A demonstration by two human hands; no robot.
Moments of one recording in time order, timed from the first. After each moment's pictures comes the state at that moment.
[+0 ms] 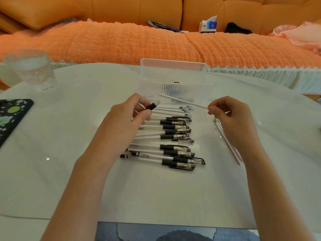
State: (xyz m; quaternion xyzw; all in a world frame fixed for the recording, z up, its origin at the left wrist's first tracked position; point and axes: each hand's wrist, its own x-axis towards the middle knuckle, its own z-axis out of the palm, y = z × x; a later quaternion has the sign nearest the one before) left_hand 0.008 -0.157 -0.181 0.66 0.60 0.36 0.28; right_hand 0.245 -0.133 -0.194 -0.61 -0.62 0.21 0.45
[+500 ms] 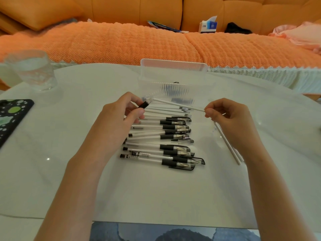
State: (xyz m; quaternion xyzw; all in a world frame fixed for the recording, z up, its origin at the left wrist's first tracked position) left_hand -0.001 -0.158 -0.179 0.64 0.60 0.38 0.28; right_hand 0.243 -0.139 -0.189 -0.58 -0.64 0.25 0.44
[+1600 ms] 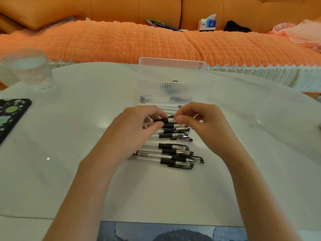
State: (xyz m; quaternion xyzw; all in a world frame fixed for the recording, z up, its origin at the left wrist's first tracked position) left_hand 0.020 -0.163 -0.181 0.72 0.57 0.29 0.27; right_hand 0.204 -0.149 -0.185 -0.51 -0.70 0.31 0.38
